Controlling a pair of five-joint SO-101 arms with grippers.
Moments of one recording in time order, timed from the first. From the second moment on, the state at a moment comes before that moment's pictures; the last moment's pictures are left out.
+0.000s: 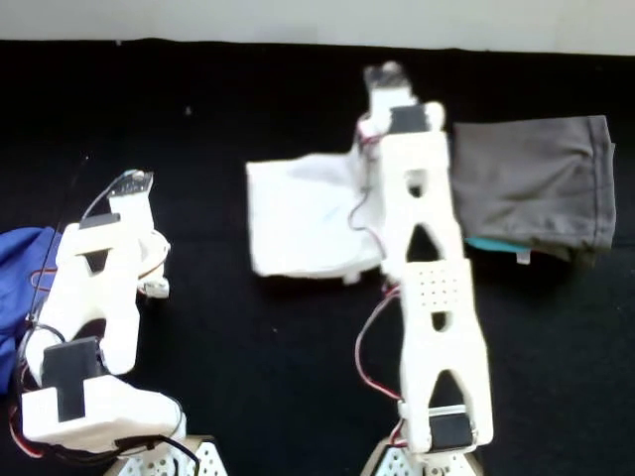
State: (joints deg) left arm -20.4 -0.2 40.2 51.6 -7.3; right arm -11.8 62.9 -82.4 100.4 1.5
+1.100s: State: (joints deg) left arm -20.4 -0.6 41.0 50.2 -7.3; right arm 15.4 41.8 -67.6 93.4 26.8
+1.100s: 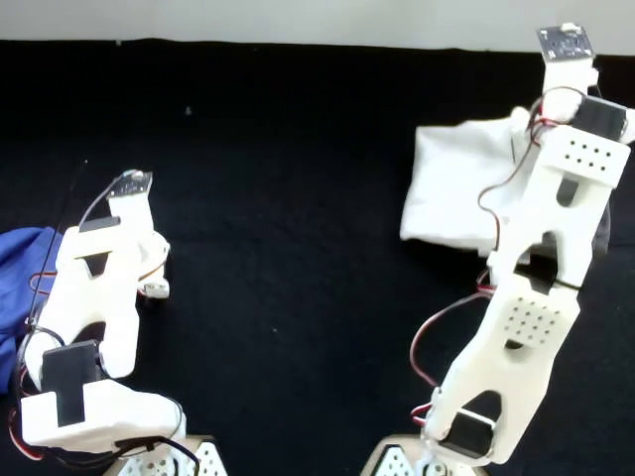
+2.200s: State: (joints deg) left arm -20.4 -0.9 41.0 50.2 -7.3; right arm 25.2 45.2 -68.4 83.3 31.0
